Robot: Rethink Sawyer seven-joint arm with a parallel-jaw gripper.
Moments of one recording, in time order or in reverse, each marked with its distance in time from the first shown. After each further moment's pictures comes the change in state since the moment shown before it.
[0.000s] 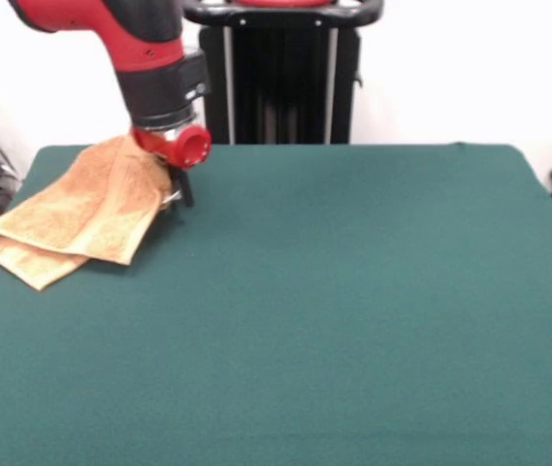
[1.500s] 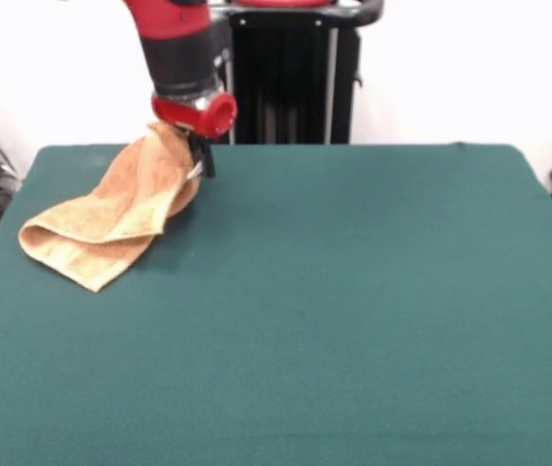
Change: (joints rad) arm 0.072 -0.074 -0.018 0.033 -0.084 0.086 0.000
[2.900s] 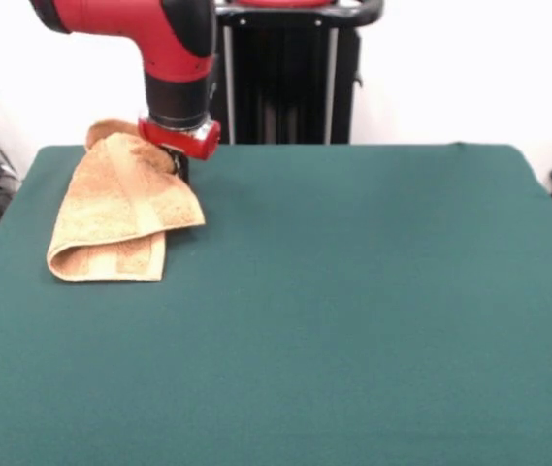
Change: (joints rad) arm 0.162 0.129 -0.190 -0.156 -0.242 0.046 0.000
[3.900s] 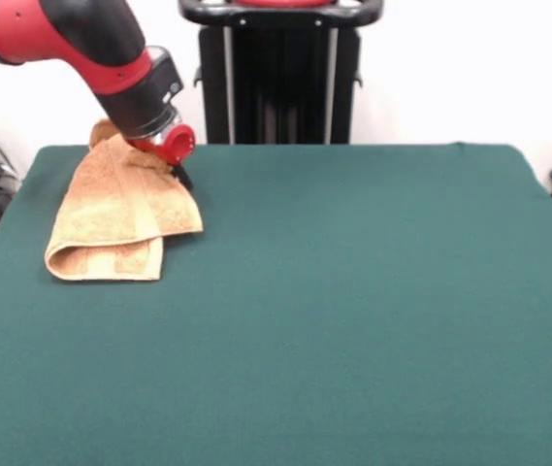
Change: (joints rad) arm -0.433 0.060 0.335 0.025 0.132 0.235 0.000
